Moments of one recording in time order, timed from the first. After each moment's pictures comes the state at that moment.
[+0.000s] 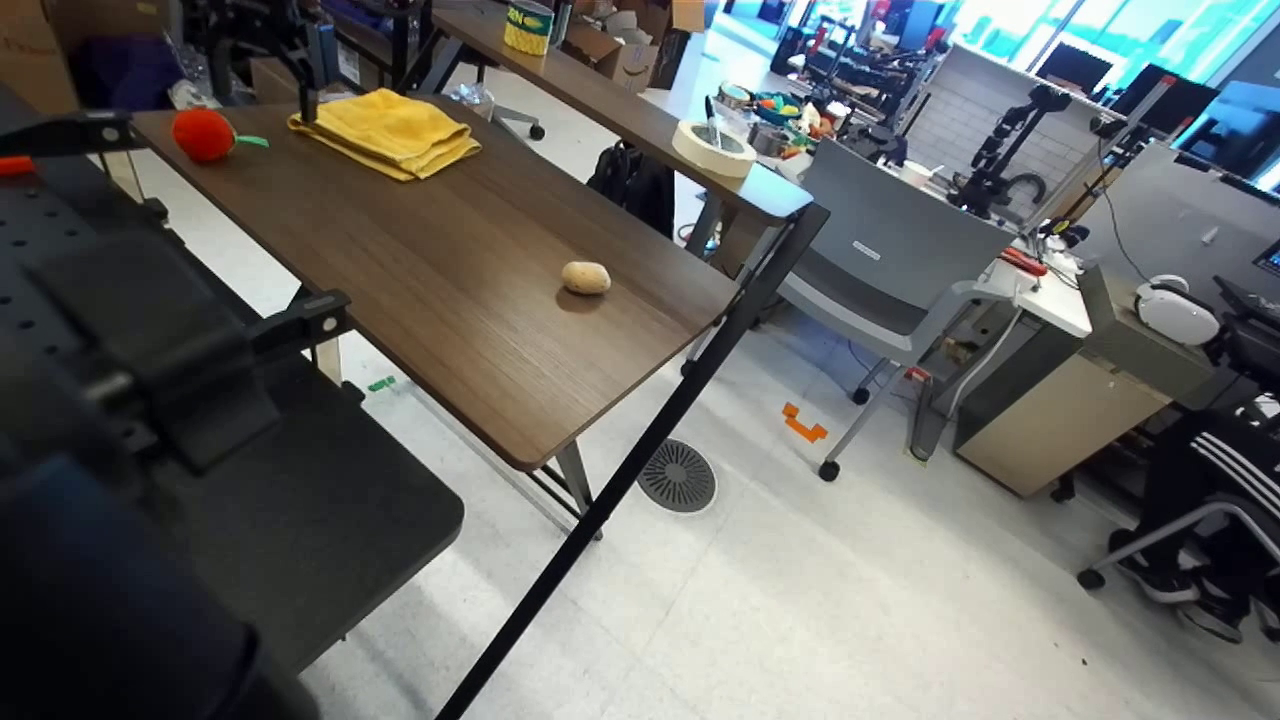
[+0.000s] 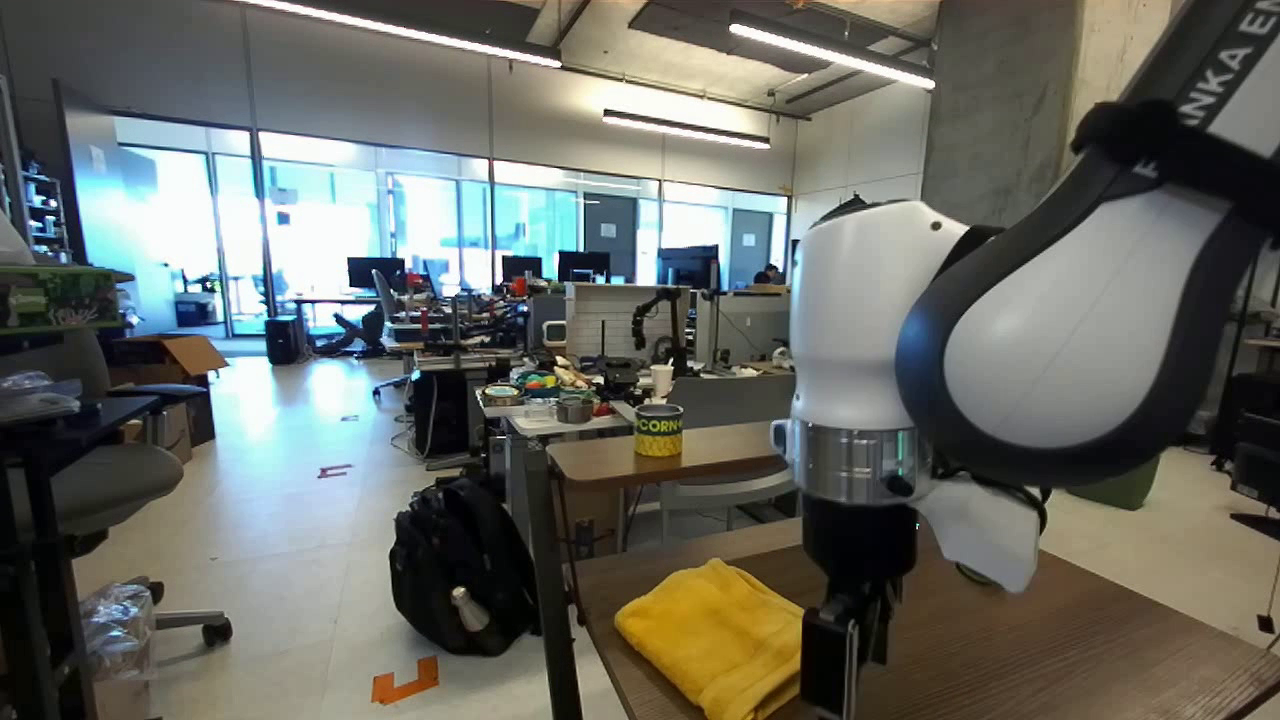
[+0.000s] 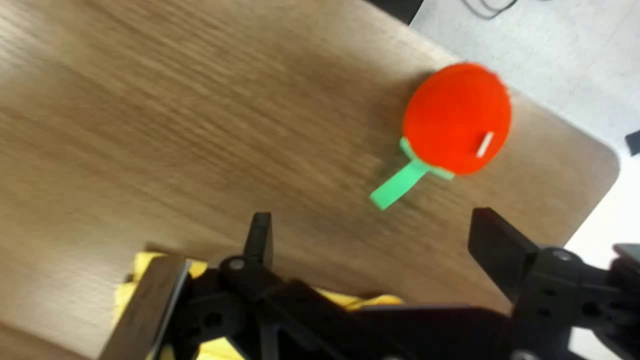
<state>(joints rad) 0.39 0.67 0.06 -2.02 -0.20 2.62 0.07</state>
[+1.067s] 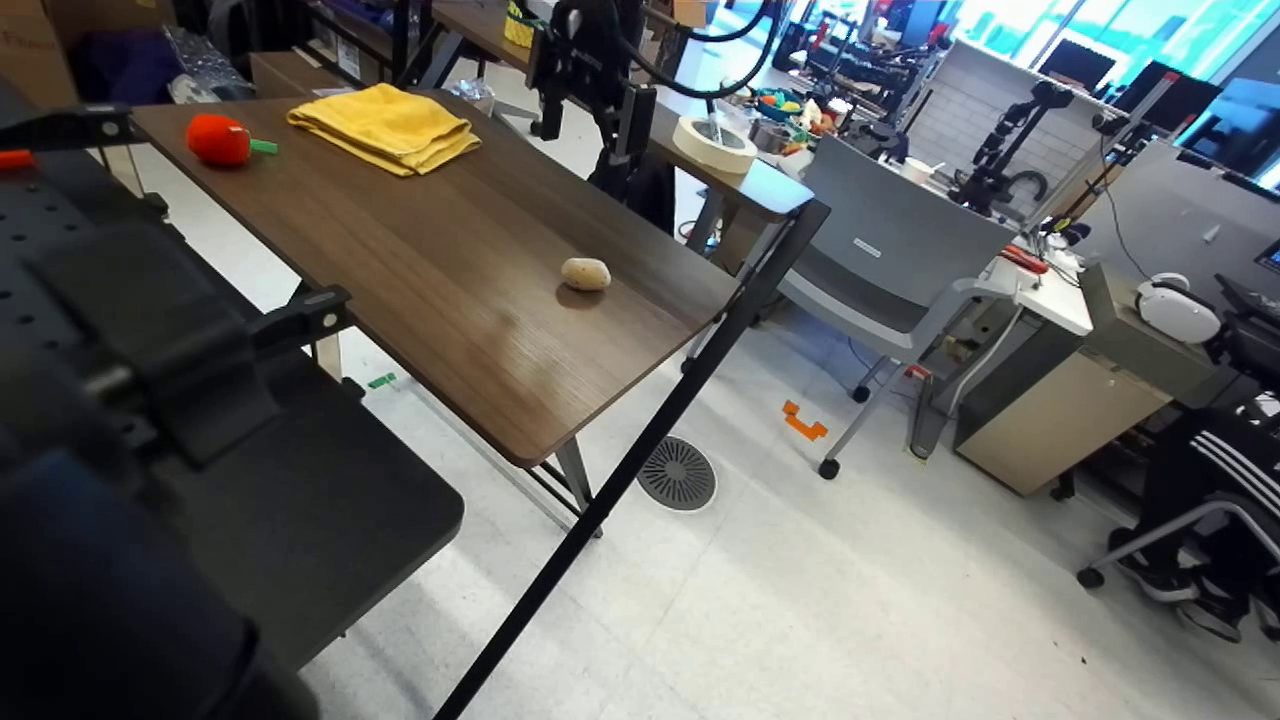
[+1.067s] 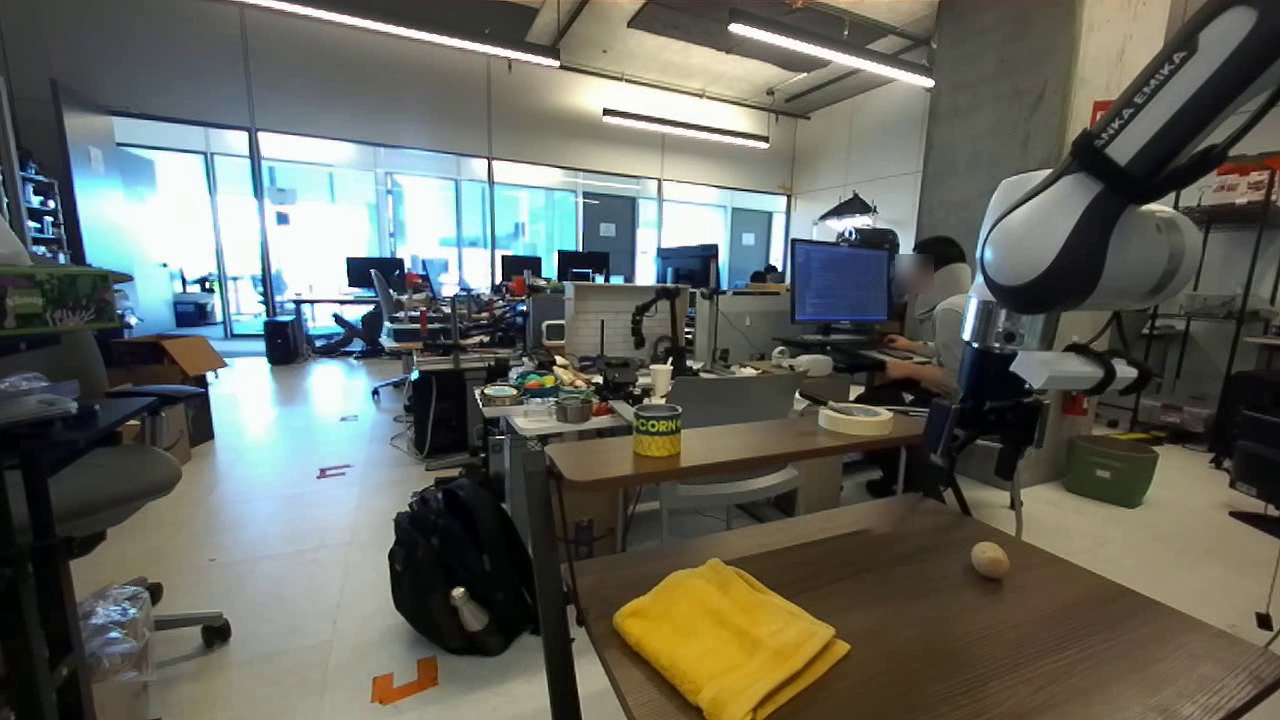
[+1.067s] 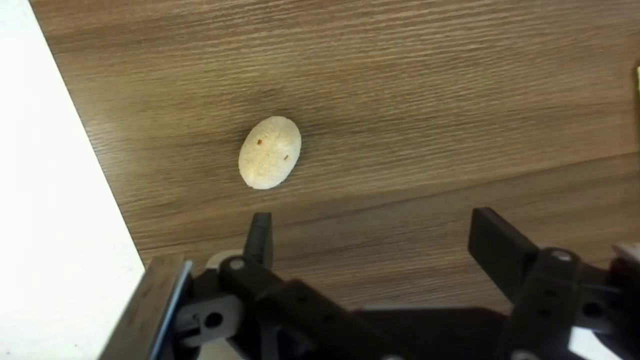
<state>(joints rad) -0.06 0.65 -0.03 -1.86 -0.01 2.61 0.04</state>
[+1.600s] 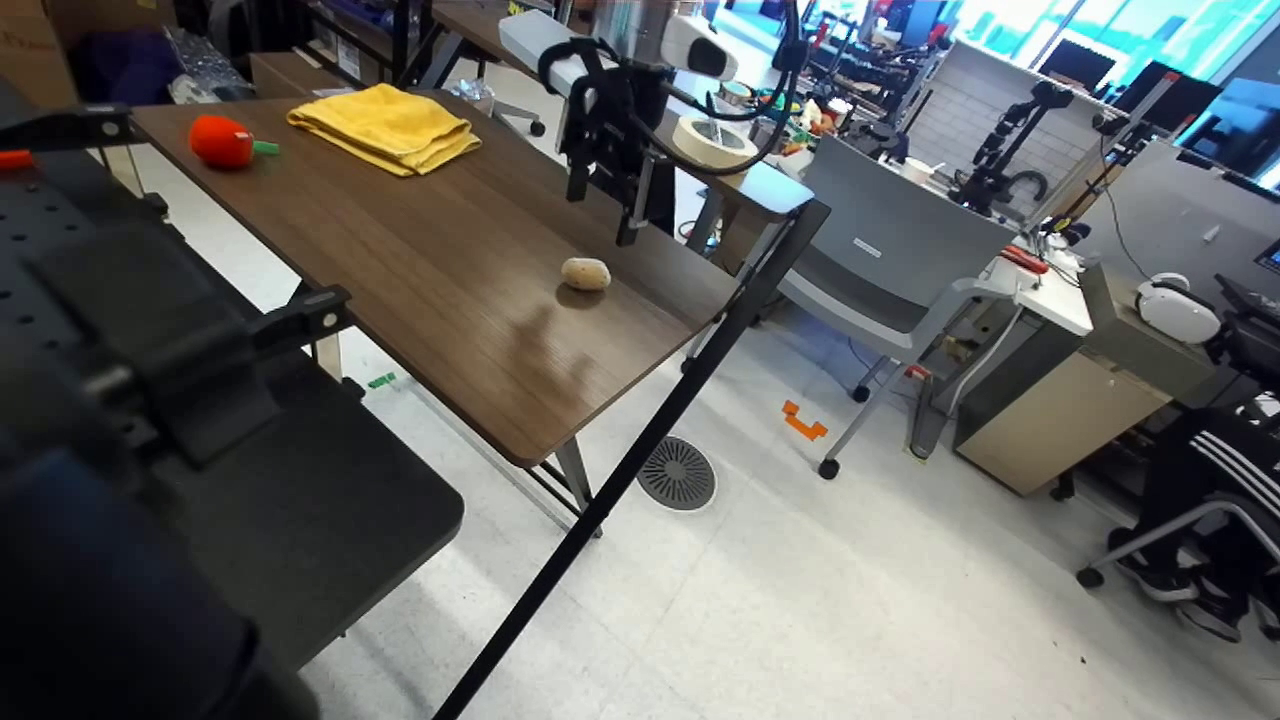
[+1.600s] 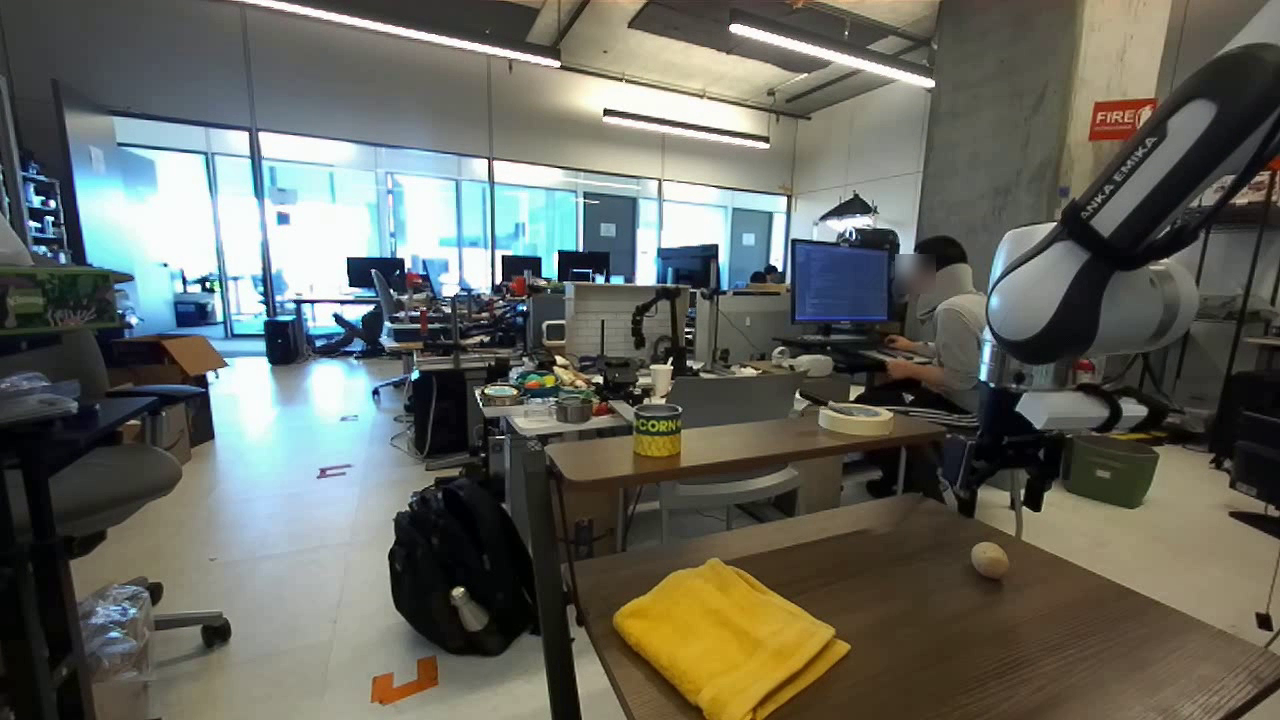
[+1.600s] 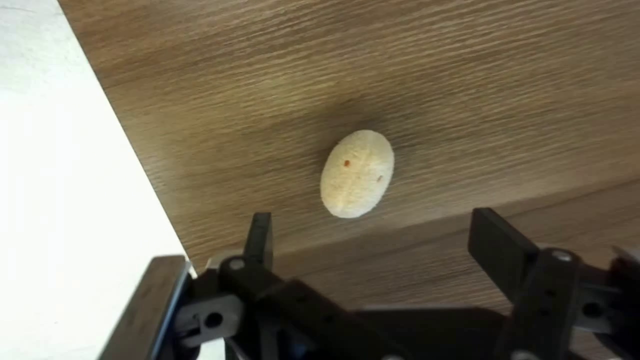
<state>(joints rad) -0.07 0.77 -0.09 -1.77 -0.01 2.60 0.11</state>
